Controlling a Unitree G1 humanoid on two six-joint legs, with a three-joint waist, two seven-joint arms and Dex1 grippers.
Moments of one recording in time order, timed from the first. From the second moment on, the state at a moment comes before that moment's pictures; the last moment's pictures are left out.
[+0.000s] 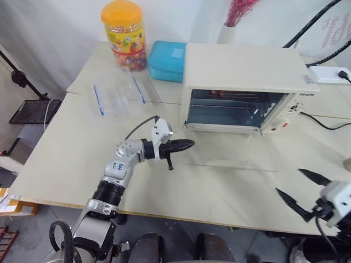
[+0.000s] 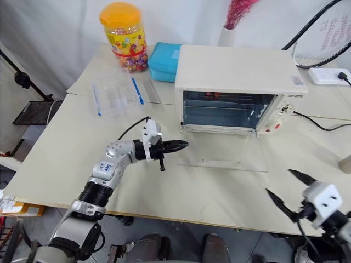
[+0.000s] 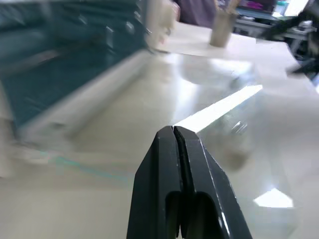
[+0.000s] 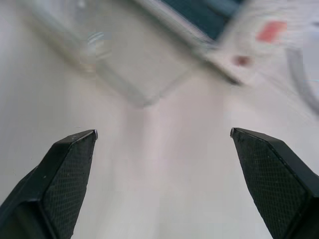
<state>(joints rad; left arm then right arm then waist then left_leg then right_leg) -0.60 0.24 -0.18 0.31 -0.27 0.15 -0.96 0.44 -0.63 -0.61 -0.23 0.36 -0.15 0.86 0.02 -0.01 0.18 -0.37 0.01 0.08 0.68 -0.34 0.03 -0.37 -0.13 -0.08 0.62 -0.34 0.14</state>
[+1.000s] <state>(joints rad) -0.35 0.33 0.02 -0.12 -0.47 0.34 -0.85 -0.75 -0.51 0.26 0.42 -0.67 -0.03 0.03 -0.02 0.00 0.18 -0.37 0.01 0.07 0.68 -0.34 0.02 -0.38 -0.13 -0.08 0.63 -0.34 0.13</state>
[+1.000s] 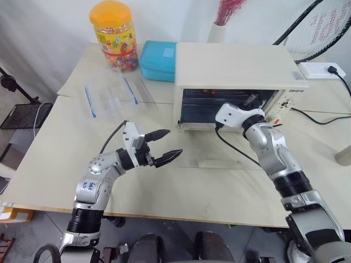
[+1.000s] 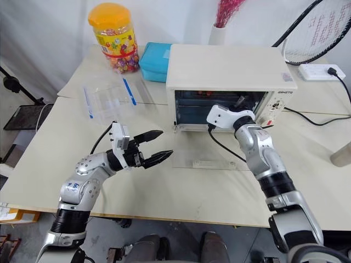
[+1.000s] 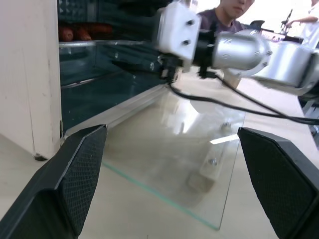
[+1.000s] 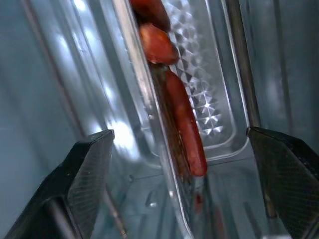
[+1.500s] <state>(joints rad) -0.55 0.29 0.01 0.05 -0.47 0.32 -0.87 -0.80 -0.50 0.33 0.50 -0.77 -0.09 -0.02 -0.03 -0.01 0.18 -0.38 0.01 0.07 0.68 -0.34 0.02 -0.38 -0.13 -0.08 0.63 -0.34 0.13</state>
